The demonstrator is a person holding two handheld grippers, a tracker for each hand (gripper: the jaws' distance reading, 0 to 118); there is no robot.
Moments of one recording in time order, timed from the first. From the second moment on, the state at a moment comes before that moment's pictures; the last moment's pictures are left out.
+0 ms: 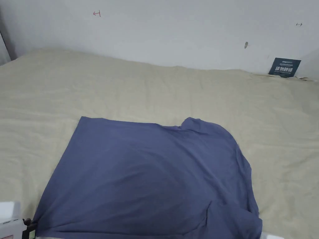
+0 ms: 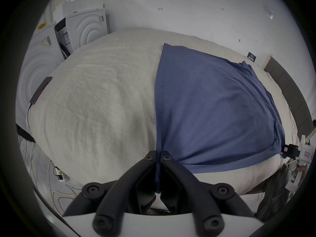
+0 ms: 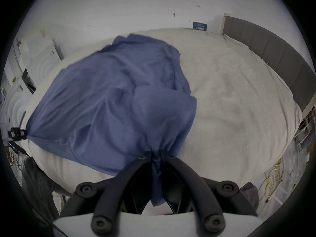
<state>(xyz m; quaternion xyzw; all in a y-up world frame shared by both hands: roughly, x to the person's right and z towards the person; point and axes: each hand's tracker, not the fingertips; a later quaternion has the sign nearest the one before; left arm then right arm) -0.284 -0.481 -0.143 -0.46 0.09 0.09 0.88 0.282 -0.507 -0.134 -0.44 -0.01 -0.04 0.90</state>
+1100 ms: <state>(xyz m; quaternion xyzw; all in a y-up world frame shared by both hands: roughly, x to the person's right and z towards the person) -0.288 -0.485 -0.395 -0.49 0.09 0.04 0.86 0.265 -0.485 -0.398 -0.44 0.00 0.05 0.89</state>
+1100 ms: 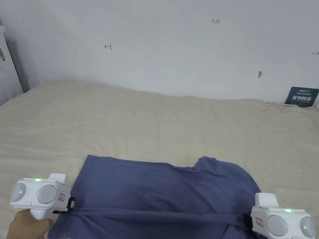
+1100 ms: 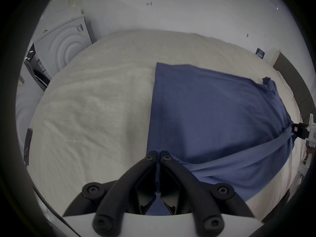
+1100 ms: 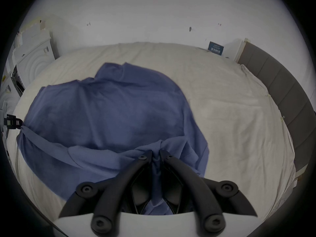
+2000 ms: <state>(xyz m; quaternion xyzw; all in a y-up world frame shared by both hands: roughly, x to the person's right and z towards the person) -0.224 -0.416 -0.190 -0.19 0.08 0.01 0.98 0.236 -0.416 -0.202 -0.19 -0.01 -0.01 0.98</state>
